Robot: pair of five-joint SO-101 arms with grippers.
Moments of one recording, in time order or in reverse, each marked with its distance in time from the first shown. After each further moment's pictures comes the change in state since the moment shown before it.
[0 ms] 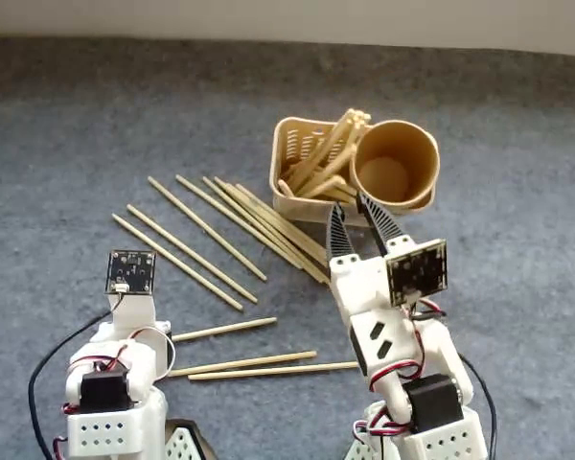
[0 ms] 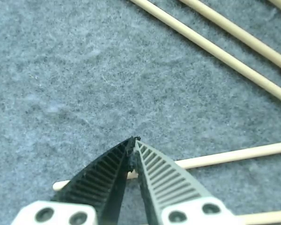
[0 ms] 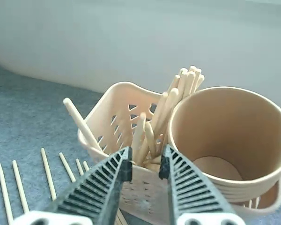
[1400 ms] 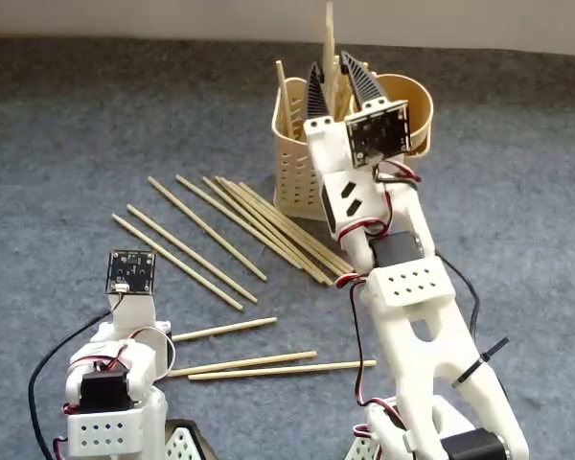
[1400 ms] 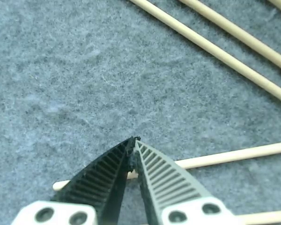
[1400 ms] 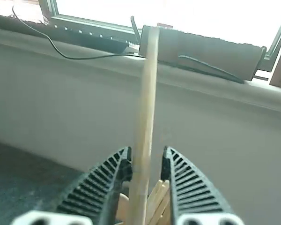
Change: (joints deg) left arm 0.0 0.0 0.0 0.0 0.0; right arm 0.1 62.1 -35.9 -41.2 6.3
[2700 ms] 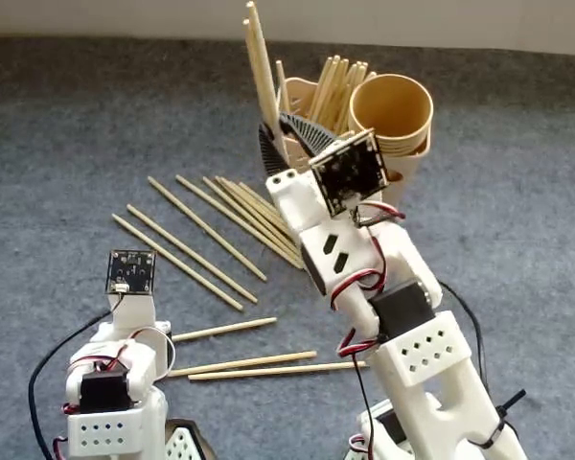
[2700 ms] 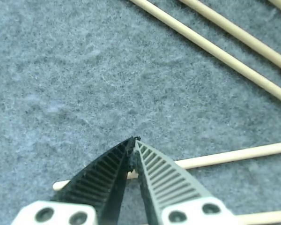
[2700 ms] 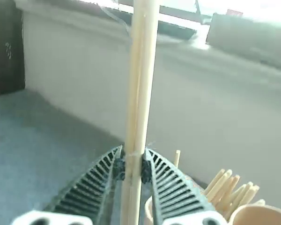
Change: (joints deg) left arm 0.0 0.0 0.0 0.0 0.0; right arm -10.8 -19.8 -0.1 22.7 0.0
